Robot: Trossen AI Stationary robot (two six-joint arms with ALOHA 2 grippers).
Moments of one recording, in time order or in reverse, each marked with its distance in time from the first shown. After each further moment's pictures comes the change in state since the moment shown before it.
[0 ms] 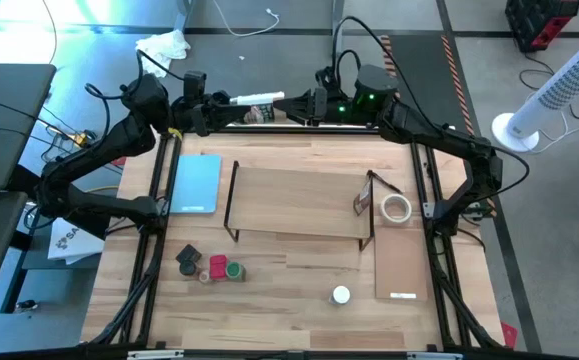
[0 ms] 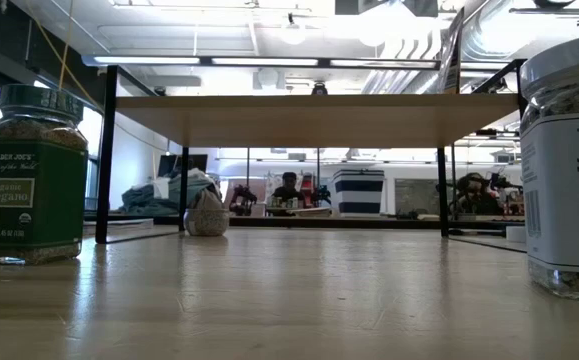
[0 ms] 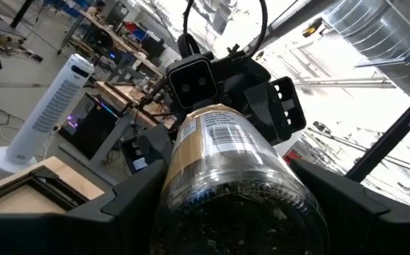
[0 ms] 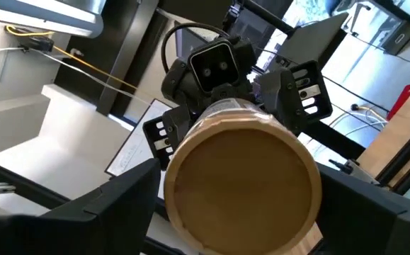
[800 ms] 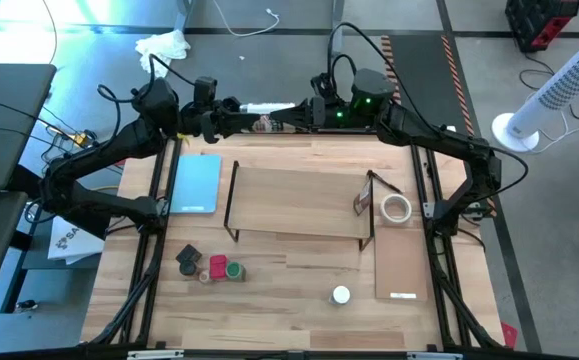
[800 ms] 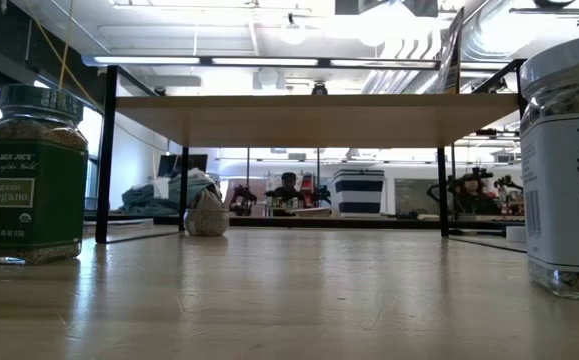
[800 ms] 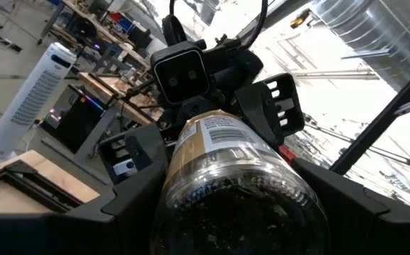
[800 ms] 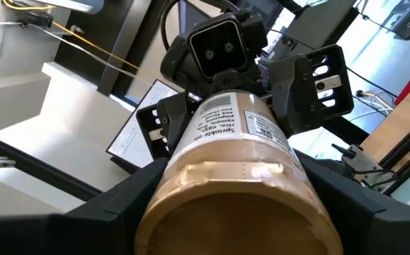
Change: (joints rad) left arm -0.047 0.051 0.001 0.048 -0.003 -0.001; right arm 0.032 0.006 -0.001 -0.004 -0.054 -0.021
